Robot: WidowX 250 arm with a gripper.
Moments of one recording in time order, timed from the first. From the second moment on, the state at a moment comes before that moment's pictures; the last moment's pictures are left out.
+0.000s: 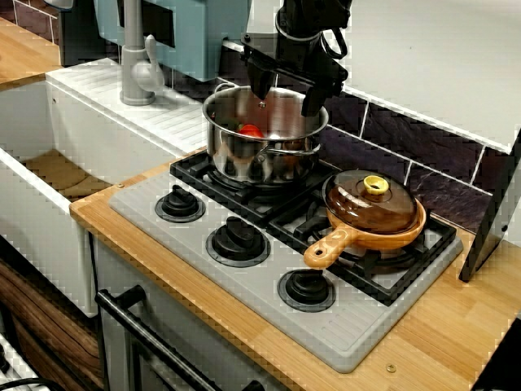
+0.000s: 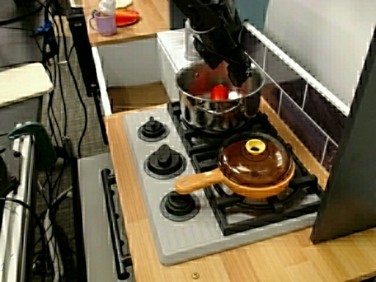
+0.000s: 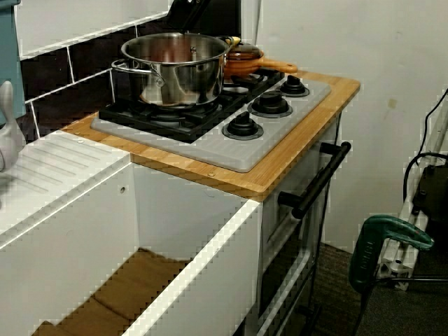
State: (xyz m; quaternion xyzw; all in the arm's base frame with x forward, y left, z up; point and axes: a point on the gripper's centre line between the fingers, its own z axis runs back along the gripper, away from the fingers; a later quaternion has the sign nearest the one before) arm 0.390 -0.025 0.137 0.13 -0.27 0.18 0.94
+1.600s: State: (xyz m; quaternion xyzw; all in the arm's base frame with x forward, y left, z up) arm 0.365 -0.012 0.128 0.19 -0.22 0.36 0.89
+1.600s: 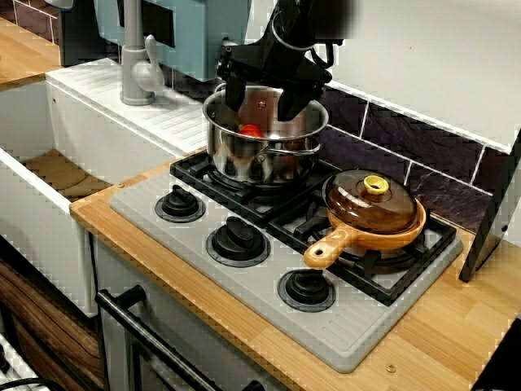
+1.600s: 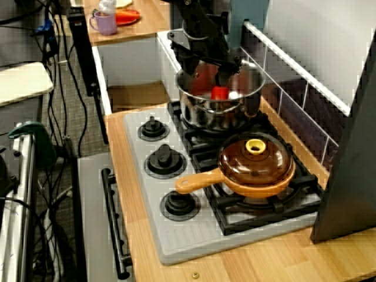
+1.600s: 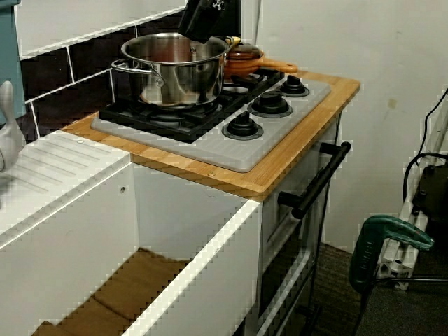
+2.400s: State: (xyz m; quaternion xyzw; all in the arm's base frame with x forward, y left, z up) arm 0.377 -0.002 0.122 0.12 -0.22 0.38 0.89
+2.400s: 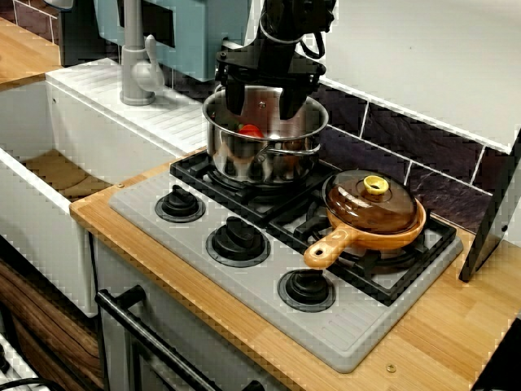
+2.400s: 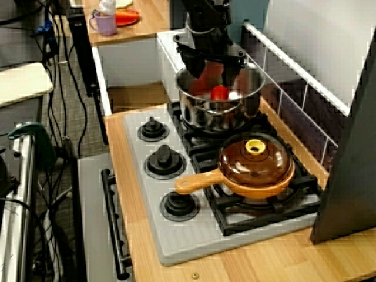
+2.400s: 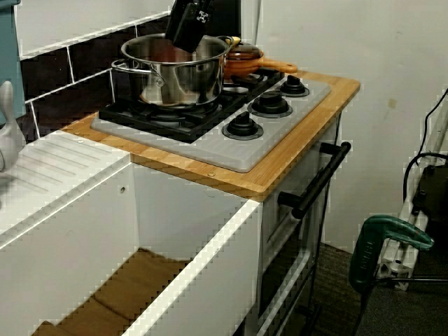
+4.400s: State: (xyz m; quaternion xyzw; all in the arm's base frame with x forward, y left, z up) arm 0.390 -0.002 0.087 0.14 -0.19 0.36 0.91
